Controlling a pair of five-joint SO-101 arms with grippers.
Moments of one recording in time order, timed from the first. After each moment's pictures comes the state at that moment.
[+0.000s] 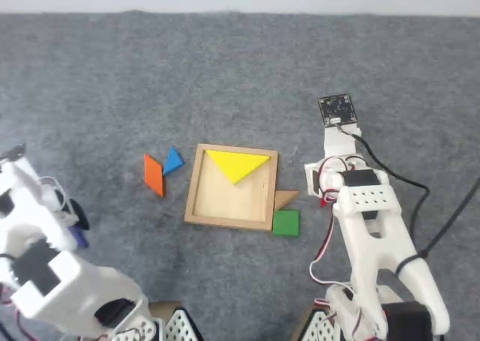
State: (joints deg) left arm -53.2 7.5 28.5 74.3 -8.7; right arm -9.4 -24.7 53.8 41.2 3.6
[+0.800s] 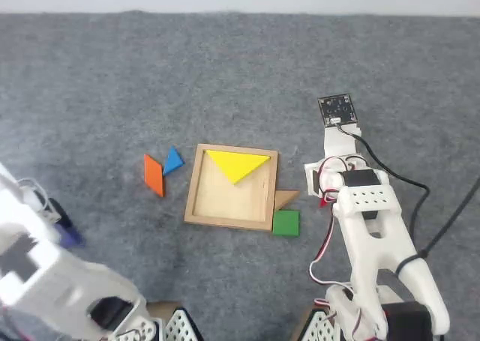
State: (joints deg) left arm -58.4 17.0 20.6 70.7 -6.5; right arm -9.4 -24.7 53.8 41.2 3.6
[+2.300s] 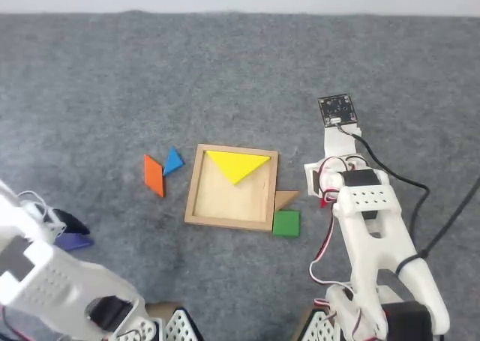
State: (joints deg) left arm -60.4 19.0 20.7 78.7 -4.0; right arm -9.4 -24.7 53.8 41.2 3.6
